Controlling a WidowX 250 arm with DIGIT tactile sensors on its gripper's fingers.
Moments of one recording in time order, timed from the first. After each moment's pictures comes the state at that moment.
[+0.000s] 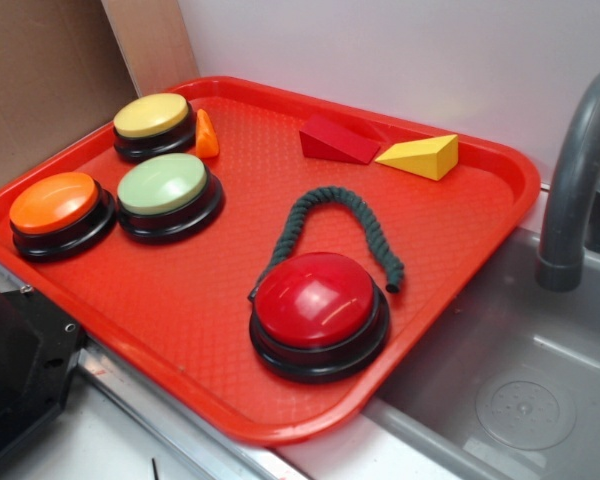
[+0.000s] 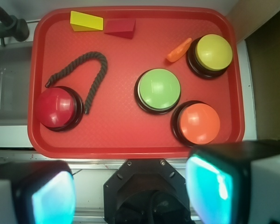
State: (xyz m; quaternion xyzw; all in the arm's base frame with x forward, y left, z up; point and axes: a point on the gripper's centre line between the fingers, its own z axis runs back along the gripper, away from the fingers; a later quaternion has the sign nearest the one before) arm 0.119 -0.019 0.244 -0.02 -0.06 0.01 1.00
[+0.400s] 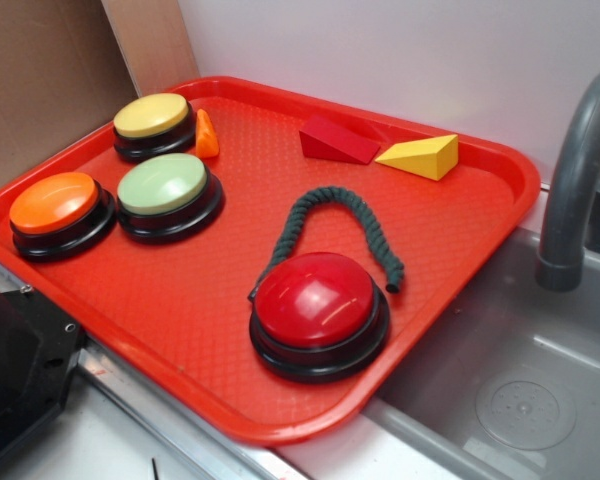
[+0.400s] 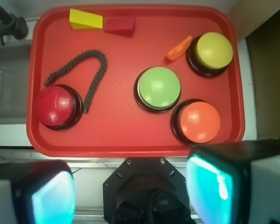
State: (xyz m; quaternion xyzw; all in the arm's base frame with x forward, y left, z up) arm 0.119 -0.019 0.238 -0.02 -0.05 0.01 1.00
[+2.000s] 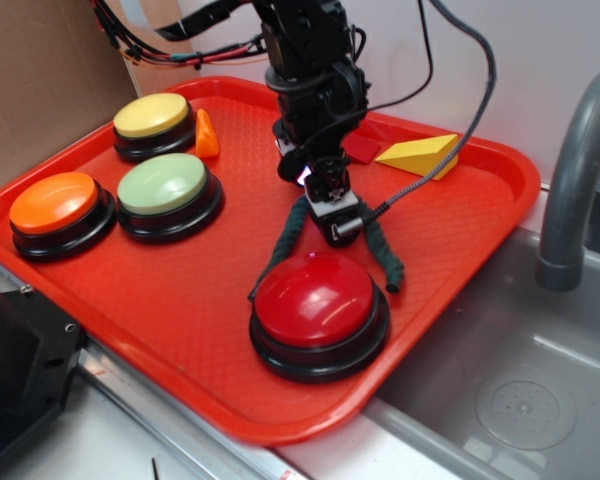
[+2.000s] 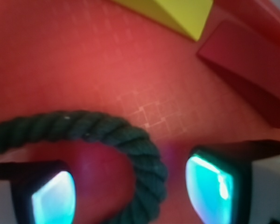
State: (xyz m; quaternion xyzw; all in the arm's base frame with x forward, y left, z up) arm 0.272 -0.081 0.021 0.01 -0.04 -0.23 0.97
